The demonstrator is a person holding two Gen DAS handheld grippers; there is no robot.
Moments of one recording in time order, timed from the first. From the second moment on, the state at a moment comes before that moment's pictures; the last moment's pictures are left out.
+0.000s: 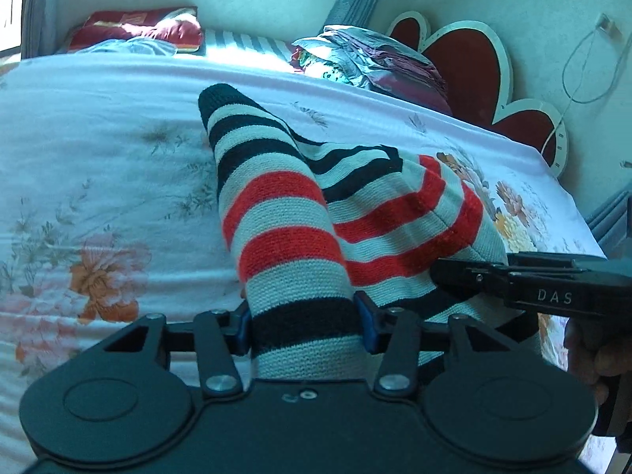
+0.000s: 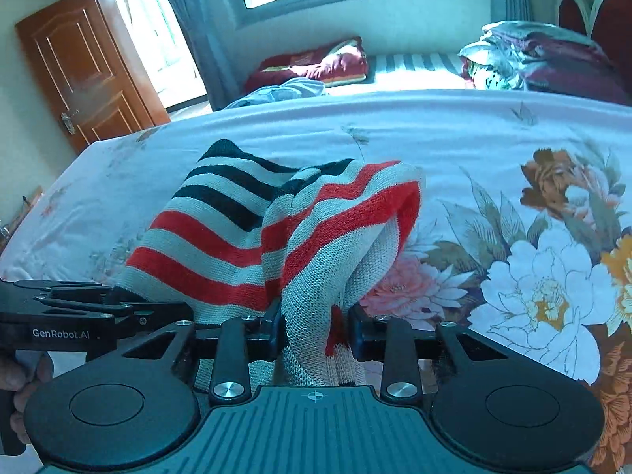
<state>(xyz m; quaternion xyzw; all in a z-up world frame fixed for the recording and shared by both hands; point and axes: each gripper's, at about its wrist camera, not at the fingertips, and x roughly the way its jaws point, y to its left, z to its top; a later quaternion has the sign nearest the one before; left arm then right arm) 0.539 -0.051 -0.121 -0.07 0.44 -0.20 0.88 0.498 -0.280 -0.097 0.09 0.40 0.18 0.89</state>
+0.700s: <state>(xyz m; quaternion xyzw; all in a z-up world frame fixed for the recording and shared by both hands) 0.527 0.175 -0.124 -0.09 0.46 -0.19 0.86 0.516 -0.044 -0.137 0.07 0.44 0.21 0.87</state>
